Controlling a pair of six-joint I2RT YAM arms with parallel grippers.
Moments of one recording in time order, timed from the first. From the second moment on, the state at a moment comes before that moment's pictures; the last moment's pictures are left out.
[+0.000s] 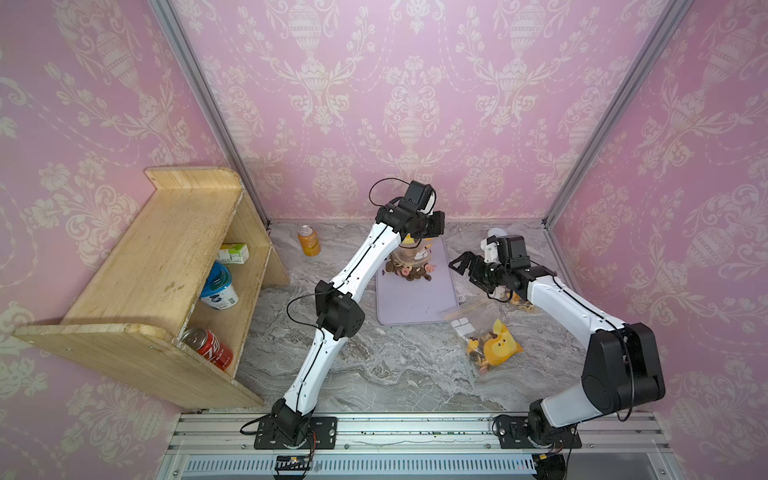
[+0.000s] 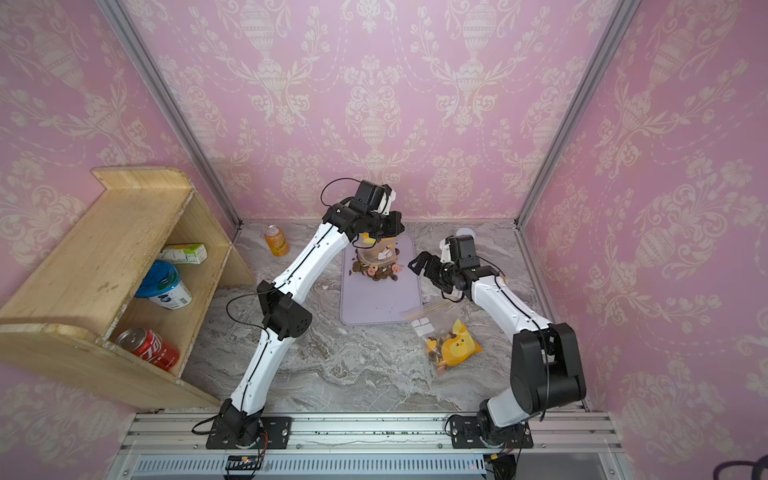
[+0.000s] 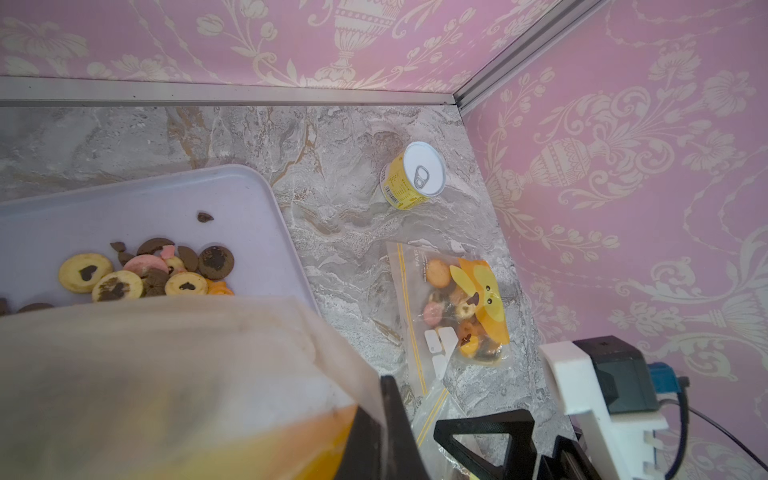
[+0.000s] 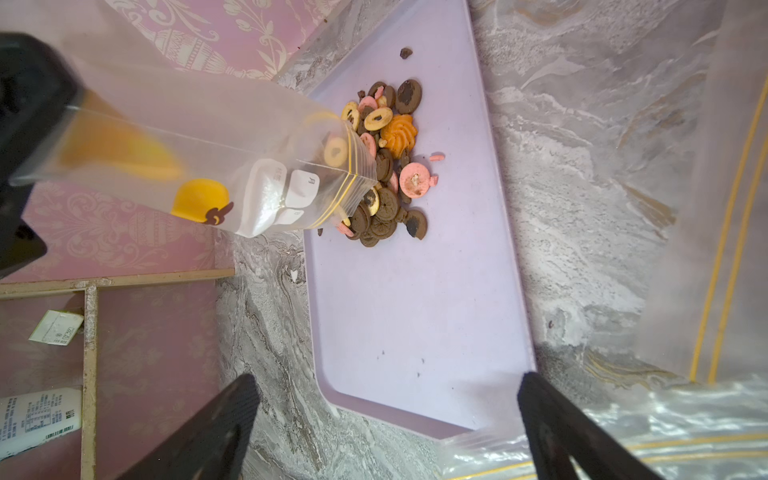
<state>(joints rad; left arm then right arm) -0.58 2.47 2.74 -0.96 0.27 -0.54 0.18 1.52 1.07 -0.32 -0.41 0.68</state>
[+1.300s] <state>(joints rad) -0.57 2.42 2.57 -1.02 0.11 -0.40 0.18 1.52 1.06 -0.32 -0.41 0.68</state>
